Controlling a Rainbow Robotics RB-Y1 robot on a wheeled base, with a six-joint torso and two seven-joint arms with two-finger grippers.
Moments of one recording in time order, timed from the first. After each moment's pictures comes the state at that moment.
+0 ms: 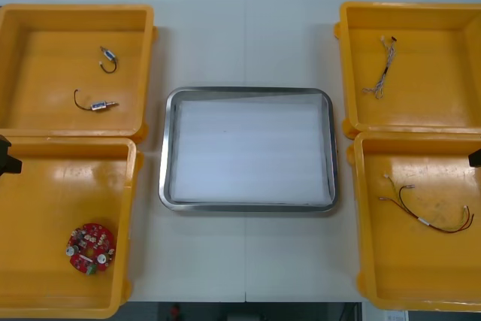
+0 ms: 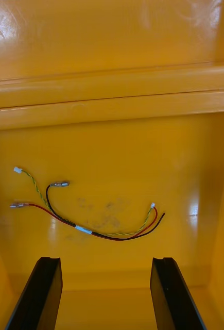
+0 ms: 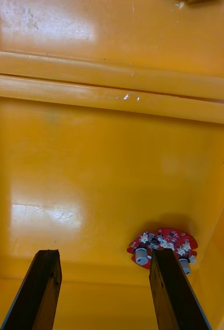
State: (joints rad) right arm -0.19 -0.95 -0.23 -2.03 -0.99 1.82 1.16; left arm -0.01 1.05 0.27 -2.18 1.05 1.68 -1.02
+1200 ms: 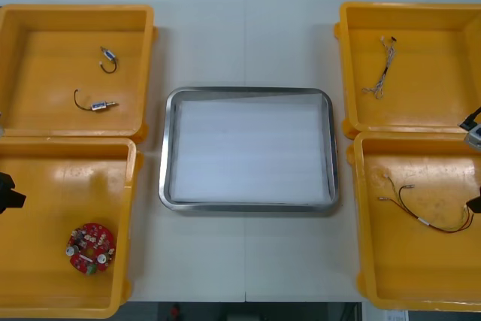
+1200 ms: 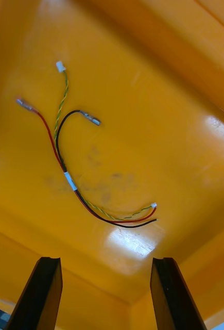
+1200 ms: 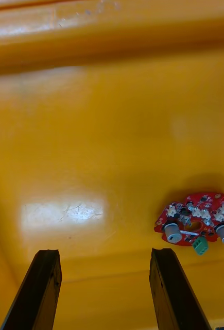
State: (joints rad) right arm 0.03 -0.98 -0.23 -2.14 -1.03 1.69 1.83; left arm 0.16 1.05 0.26 -2.16 1.07 1.54 -1.33
